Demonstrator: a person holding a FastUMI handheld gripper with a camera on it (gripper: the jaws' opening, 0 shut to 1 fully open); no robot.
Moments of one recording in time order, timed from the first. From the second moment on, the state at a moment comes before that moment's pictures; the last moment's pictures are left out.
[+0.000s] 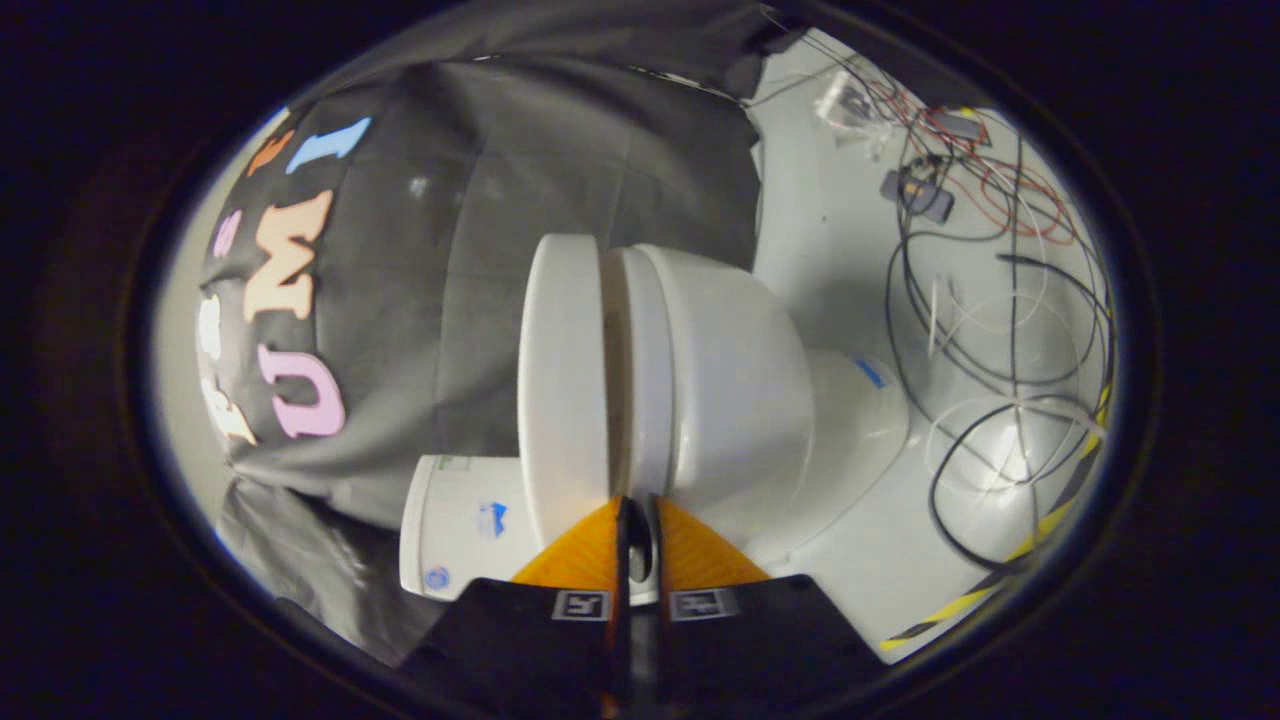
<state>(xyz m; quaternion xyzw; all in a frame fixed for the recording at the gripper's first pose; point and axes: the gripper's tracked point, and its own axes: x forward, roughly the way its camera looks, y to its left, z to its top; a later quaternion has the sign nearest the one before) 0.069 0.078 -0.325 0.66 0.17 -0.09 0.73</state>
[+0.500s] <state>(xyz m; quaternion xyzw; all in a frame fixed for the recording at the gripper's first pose) 0.068 0.077 -0.315 0.61 0.24 -0.17 0.74</state>
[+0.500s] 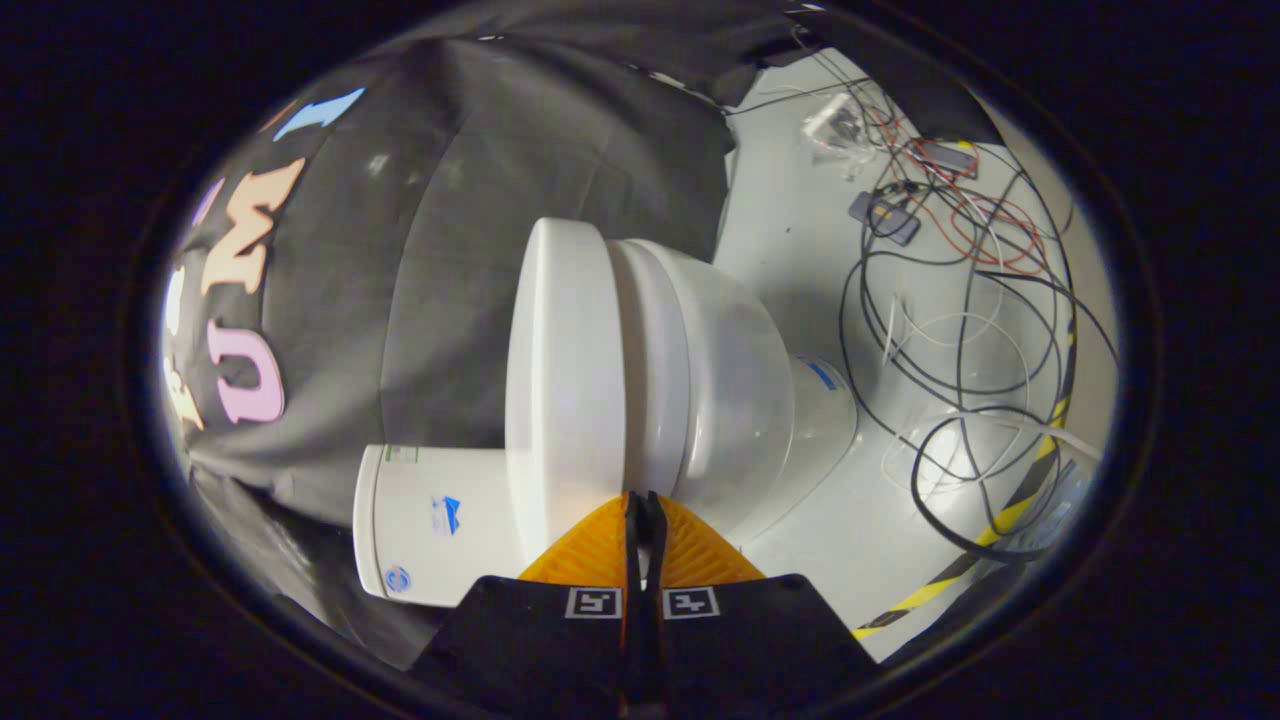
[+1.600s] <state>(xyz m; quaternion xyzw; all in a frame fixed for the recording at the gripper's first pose) 0.100 0.112 -0.162 0.39 0.20 -0.17 0.88</state>
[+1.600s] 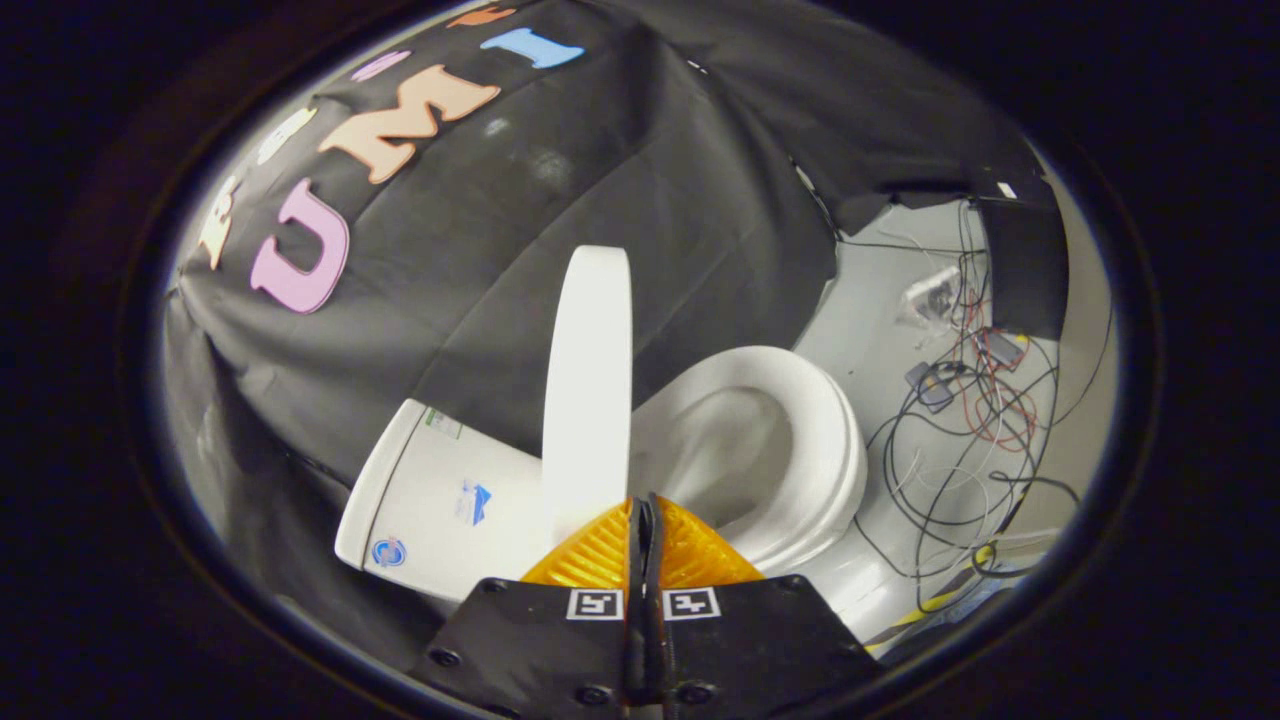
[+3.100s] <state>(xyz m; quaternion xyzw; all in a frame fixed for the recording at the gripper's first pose) 0.141 0.185 -0.082 0.26 0.17 -0.14 0.94</state>
